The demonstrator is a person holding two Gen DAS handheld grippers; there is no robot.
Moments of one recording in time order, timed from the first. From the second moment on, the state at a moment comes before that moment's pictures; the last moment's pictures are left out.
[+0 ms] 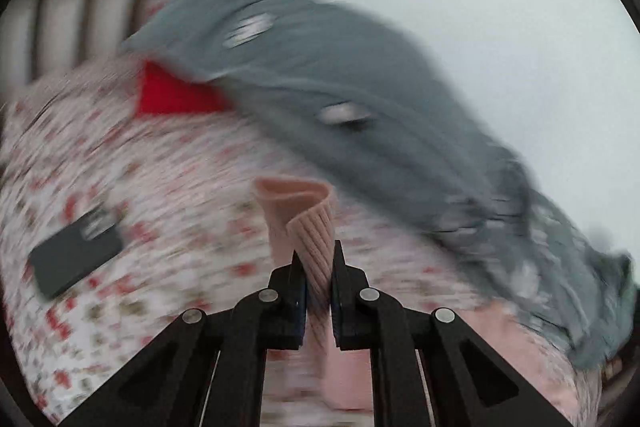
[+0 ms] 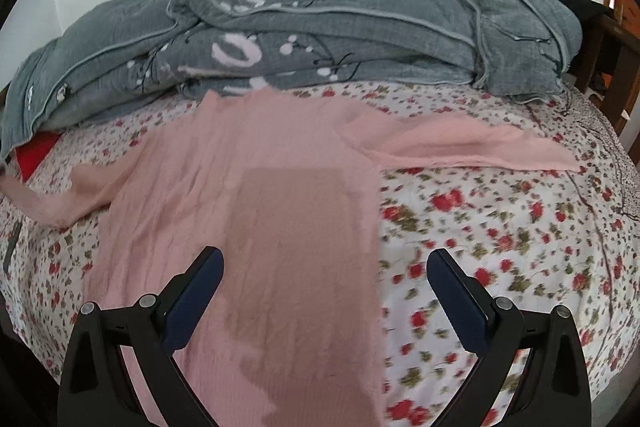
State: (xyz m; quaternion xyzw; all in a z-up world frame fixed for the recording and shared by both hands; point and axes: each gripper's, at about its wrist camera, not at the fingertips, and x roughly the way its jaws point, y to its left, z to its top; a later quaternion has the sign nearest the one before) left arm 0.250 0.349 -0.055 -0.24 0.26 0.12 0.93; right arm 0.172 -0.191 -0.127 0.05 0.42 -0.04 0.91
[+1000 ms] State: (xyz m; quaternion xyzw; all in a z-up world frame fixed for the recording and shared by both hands) left arm 0.391 -0.194 -0.190 0.06 0.48 -0.19 0.85; right arm 0.119 -0.447 -0.180 0.16 0.41 -0.17 0.88
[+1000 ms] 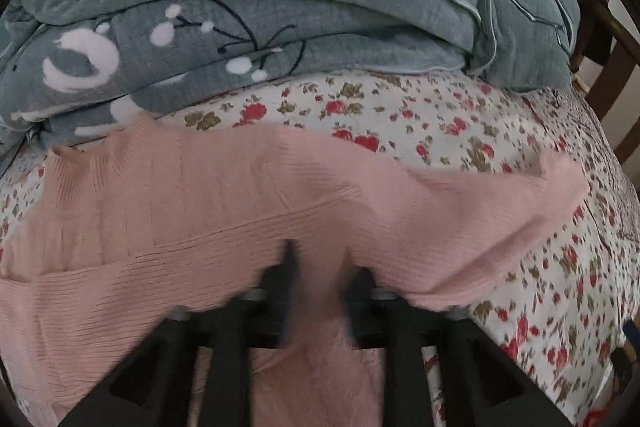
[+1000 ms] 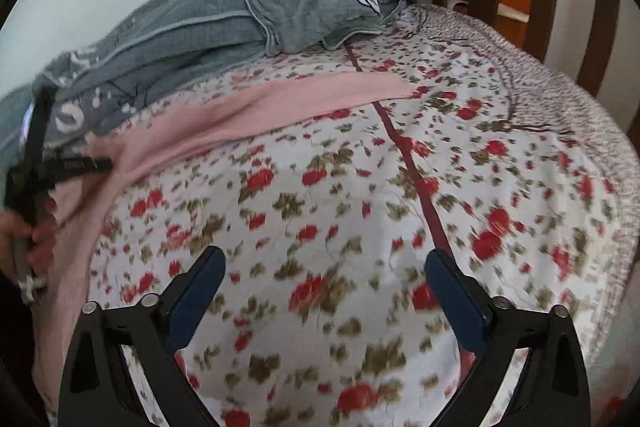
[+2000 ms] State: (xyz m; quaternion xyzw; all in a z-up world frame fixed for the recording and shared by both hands) left arm 0.376 0.027 -0.162 -0.09 0.42 -0.06 0.90; right arm 0.289 -0.571 -0.223 0.33 0.39 -0.15 0.85
